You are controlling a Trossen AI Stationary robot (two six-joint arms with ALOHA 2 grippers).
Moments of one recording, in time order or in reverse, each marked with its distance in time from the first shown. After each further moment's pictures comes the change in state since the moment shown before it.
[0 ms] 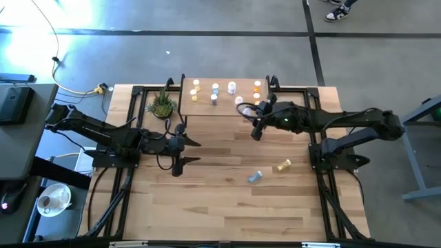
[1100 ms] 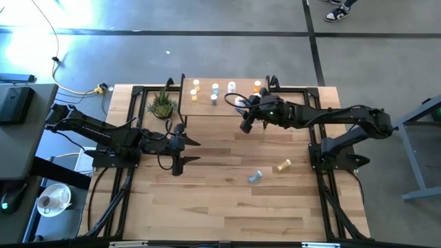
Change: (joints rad) left arm 0.003 0.000 0.000 -0.030 -0.011 0.000; right arm -0.090 0.143 0.034 0.089 -0.010 0.041
